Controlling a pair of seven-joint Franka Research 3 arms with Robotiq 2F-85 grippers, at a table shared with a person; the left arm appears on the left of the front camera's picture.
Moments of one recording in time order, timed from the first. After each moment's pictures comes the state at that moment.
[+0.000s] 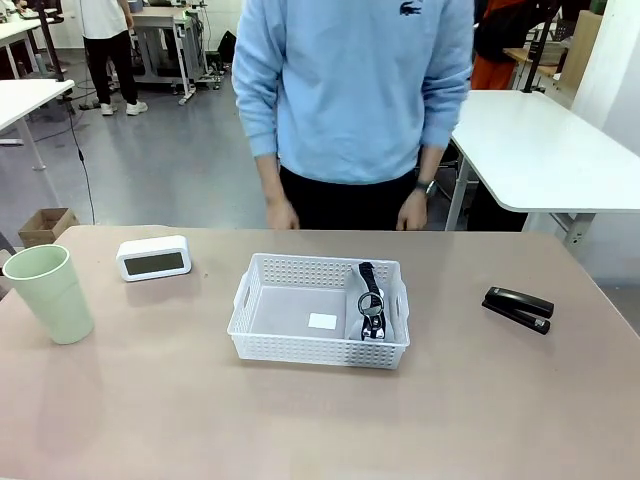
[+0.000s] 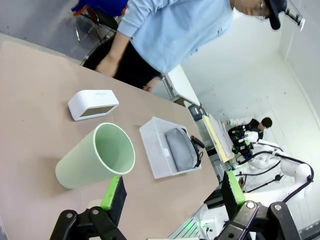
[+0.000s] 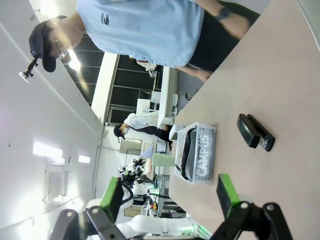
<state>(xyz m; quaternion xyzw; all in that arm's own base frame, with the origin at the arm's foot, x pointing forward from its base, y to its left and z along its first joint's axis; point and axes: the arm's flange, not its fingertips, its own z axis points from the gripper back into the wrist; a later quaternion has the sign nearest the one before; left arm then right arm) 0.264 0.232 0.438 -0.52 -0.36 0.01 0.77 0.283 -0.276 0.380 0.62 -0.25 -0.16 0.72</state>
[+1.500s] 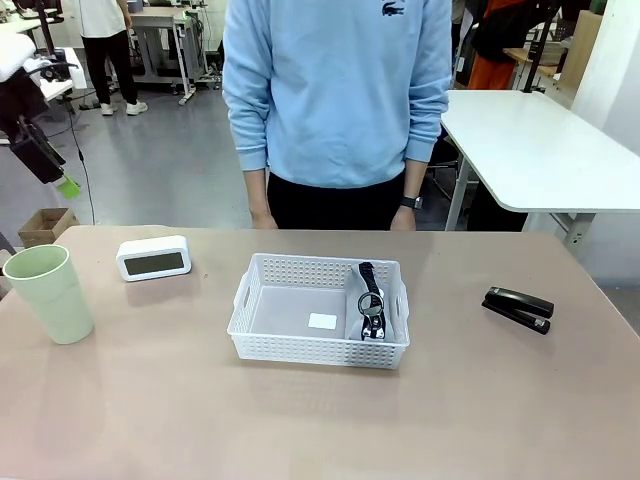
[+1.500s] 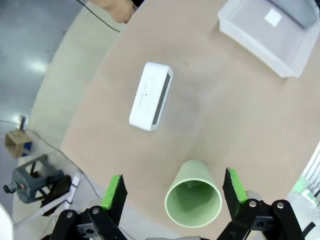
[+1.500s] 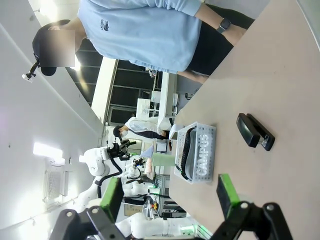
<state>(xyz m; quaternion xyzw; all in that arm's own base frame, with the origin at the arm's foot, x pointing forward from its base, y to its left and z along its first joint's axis) 0.445 0.006 0.558 -0.02 -0.18 -0.48 0.86 0.283 -0.275 0.378 0.62 -0.25 -0.16 0.72</state>
